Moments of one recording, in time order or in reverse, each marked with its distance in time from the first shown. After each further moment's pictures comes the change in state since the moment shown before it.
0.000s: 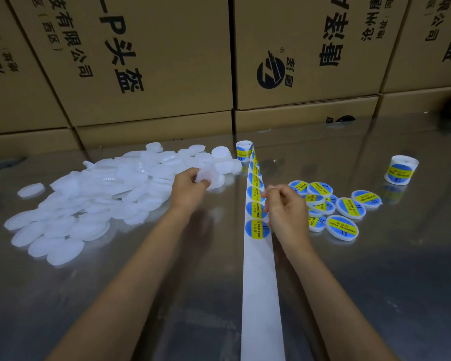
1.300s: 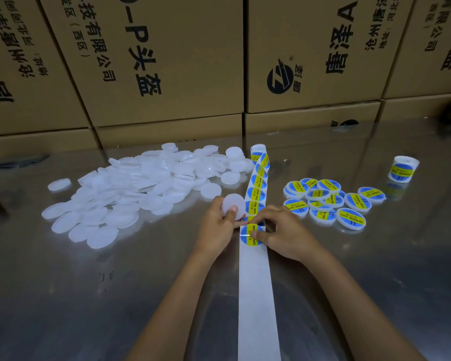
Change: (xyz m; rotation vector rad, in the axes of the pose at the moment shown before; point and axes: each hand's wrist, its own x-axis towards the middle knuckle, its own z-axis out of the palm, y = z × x) left_hand -0.098 -0.020 -0.011 -0.159 -0.225 -0.014; right_hand -0.041 -0.004 -0.004 -0.620 -0.549 -0.305
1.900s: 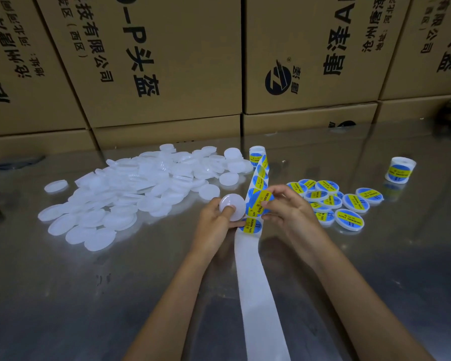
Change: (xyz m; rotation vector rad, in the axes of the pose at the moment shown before) left_hand -0.002 0.010 -0.003 -0.228 0.026 -0.092; right_hand 0.000 -0.014 -0.016 1.112 0.171 0.193
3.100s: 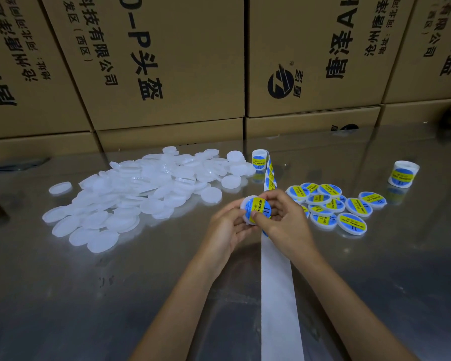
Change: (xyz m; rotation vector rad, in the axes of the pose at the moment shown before) left_hand -0.025 0.024 0.011 -0.376 -0.200 -0.114; right_hand -0.003 0.012 0.019 -0.413 0.096 -0.280
